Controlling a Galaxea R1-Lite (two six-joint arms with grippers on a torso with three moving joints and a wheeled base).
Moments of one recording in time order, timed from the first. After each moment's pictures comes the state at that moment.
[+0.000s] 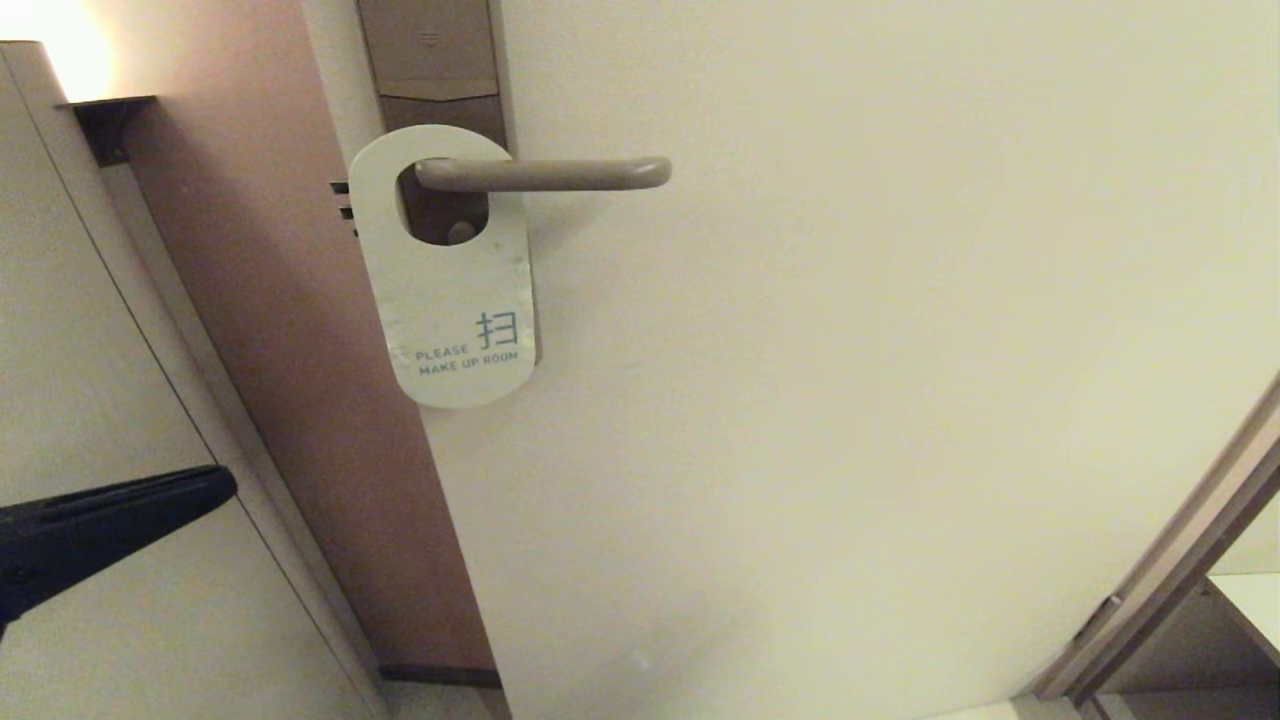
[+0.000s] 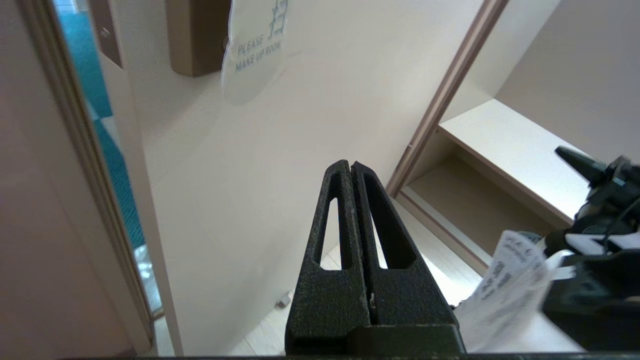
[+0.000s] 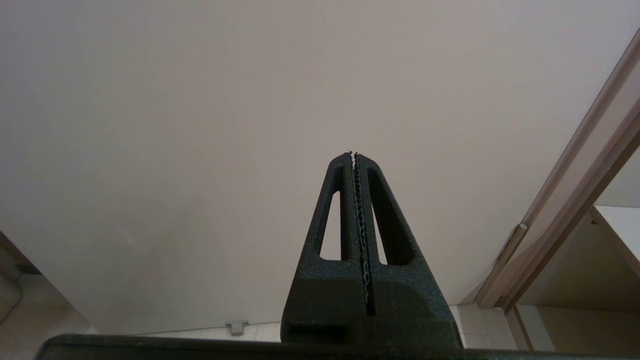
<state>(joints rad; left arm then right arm) -0.04 0.88 -0.58 -0.20 -0.74 -0.16 0.00 0.00 0.00 0.00 0.00 0.02</state>
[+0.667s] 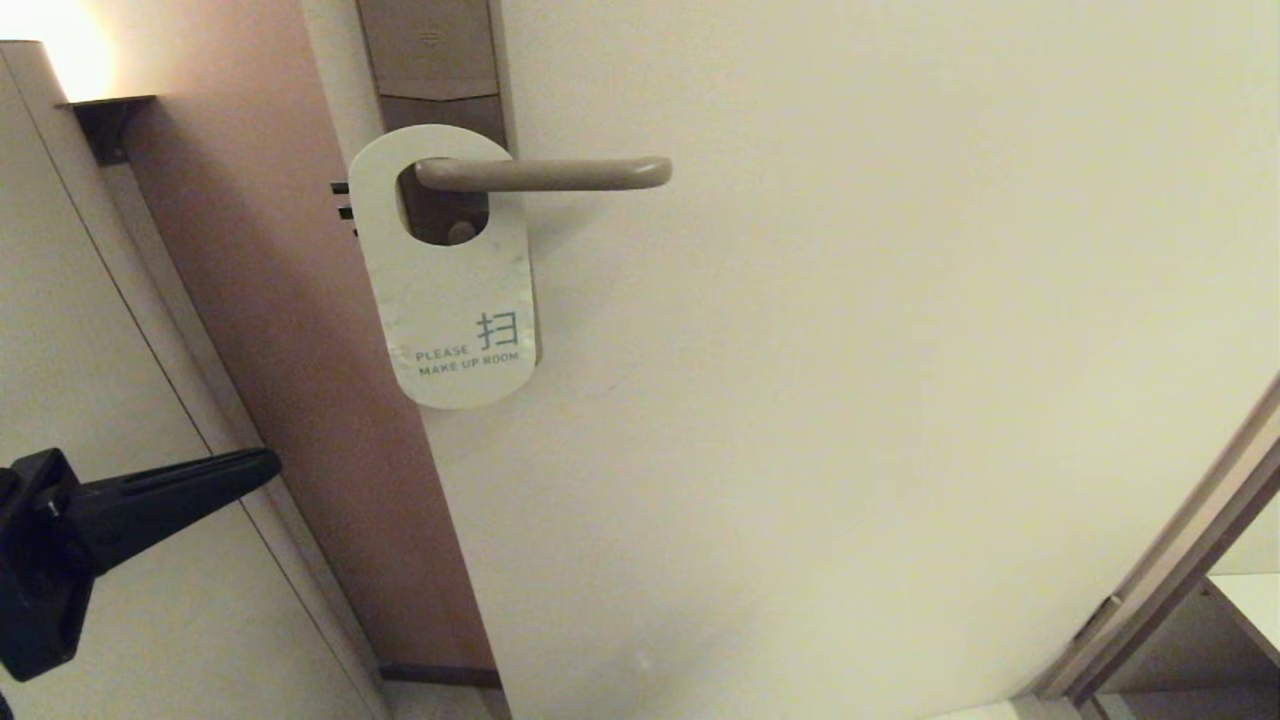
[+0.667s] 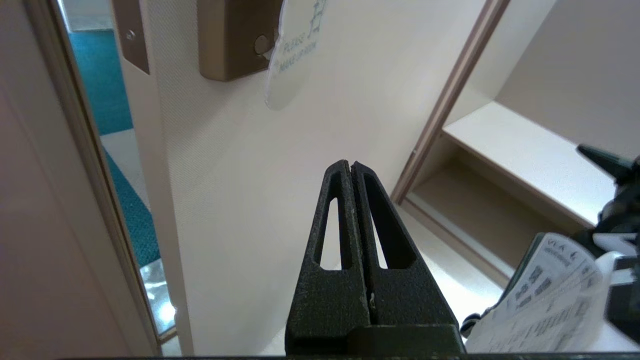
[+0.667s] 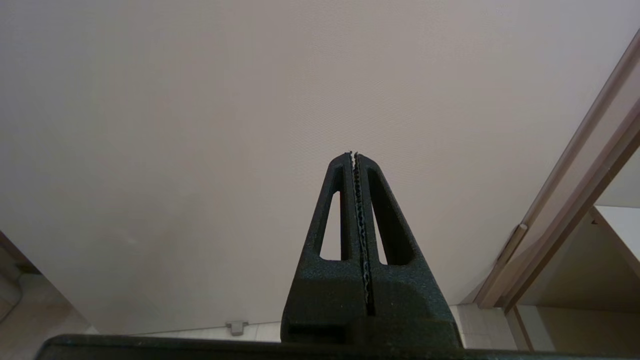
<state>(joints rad) 0.09 1.03 -0.46 -0.49 -0.91 -0.14 0.00 0.00 0.00 0.00 0.00 0.02</state>
